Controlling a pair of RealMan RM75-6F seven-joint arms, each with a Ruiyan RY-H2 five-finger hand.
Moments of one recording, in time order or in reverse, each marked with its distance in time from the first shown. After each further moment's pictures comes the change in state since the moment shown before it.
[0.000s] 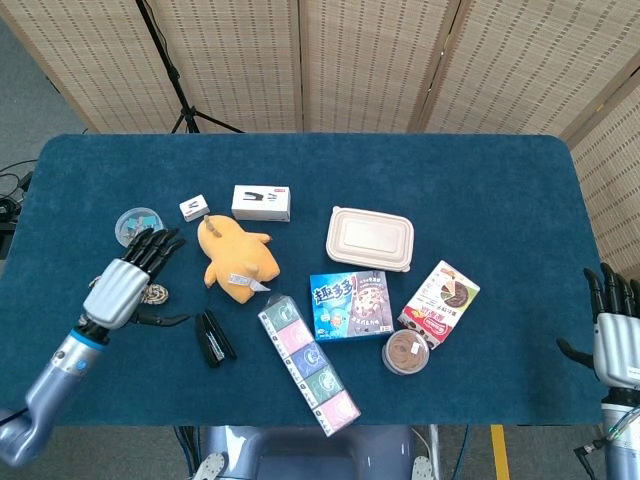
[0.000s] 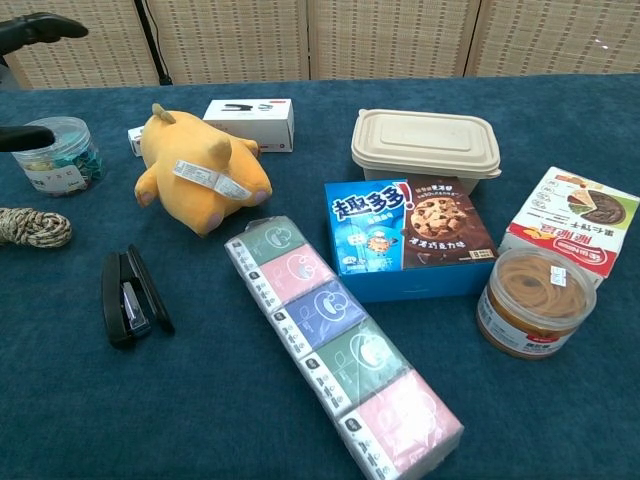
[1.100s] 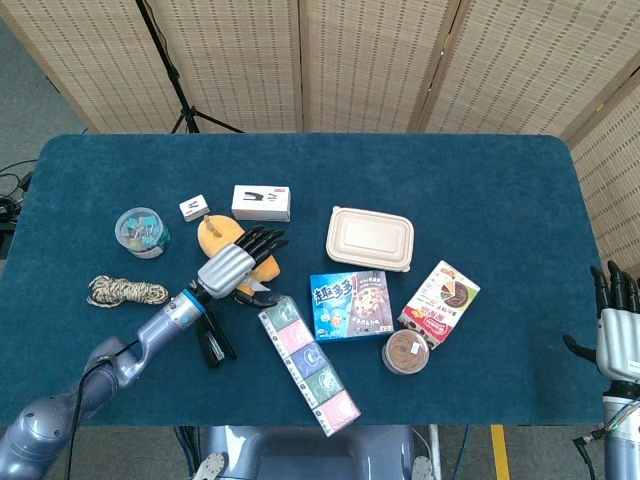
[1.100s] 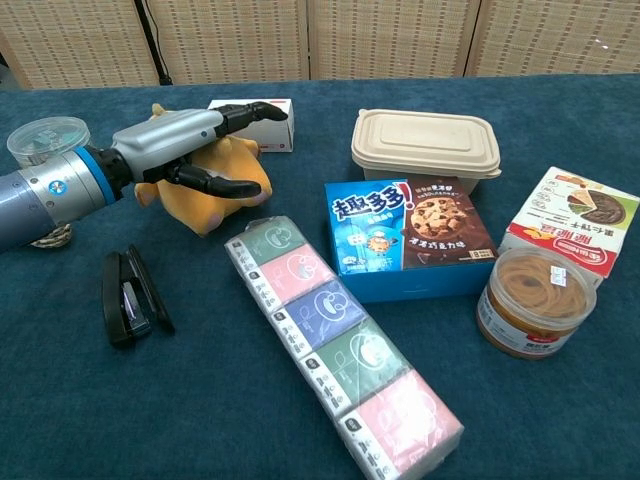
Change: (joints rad) left arm -0.372 -0.550 0.099 0.800 0.019 -0.142 -0.433; right arm 0.019 -0.023 0.009 0.040 0.055 -0.015 -0.041
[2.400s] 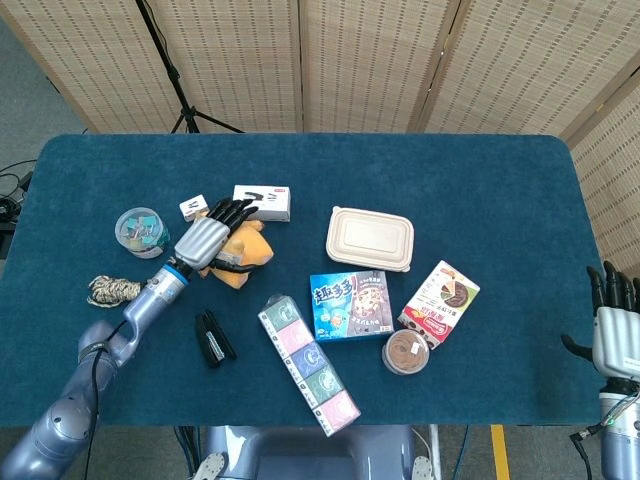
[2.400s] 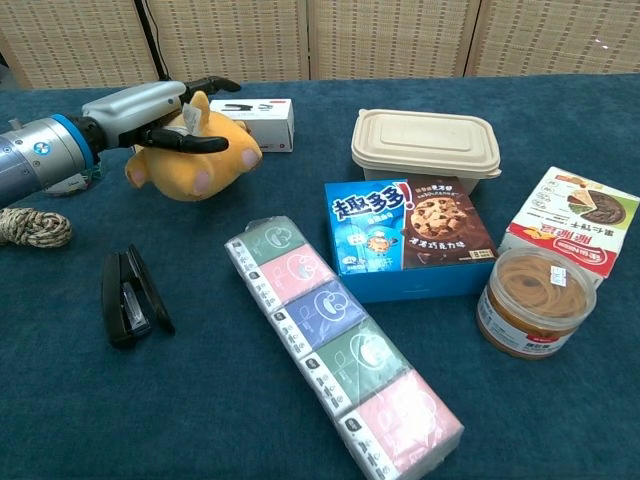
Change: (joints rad) left arm -0.034 -0.066 0.044 0.308 -0.110 -0.070 -0.192; right arm 0.016 -0.013 -0.001 0.018 0.026 -0.021 -0.010
